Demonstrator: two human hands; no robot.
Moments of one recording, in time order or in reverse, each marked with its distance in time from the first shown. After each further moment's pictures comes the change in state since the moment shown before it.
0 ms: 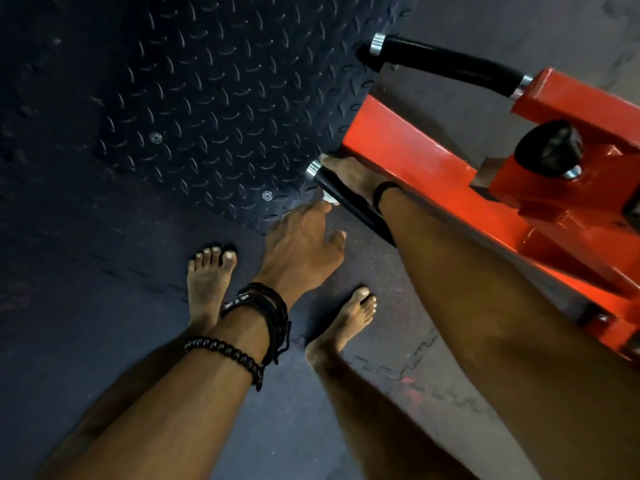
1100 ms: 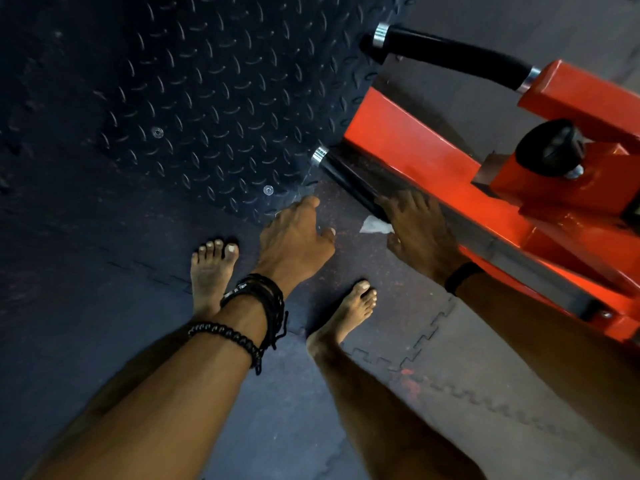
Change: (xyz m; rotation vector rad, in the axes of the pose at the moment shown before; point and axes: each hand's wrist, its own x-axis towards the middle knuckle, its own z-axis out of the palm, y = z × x) left_hand 0.011 -0.008 0.005 -0.013 -0.023 -0.099; right_hand -0.073 0.110 -0.006 -1.068 0.368 -0.396
